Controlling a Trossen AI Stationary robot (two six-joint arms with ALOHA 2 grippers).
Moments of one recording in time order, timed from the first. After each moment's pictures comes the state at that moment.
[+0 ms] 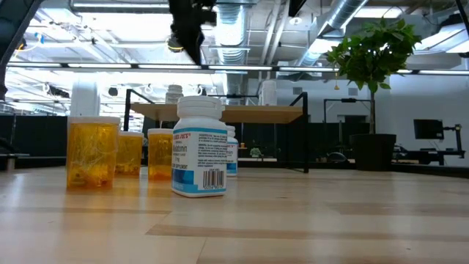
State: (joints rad) left arm 0.59 1.82 2.10 -1.37 -0.07 0.61; right arm 0.12 1.86 2.15 -1.57 0.18 0.17
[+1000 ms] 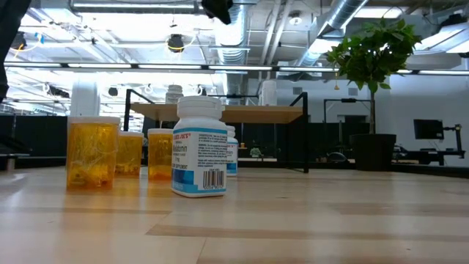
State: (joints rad) left arm 0.13 1.82 2.10 -1.36 0.13 0.28; right arm 0.76 1.17 1.43 -1.23 0.48 0.90
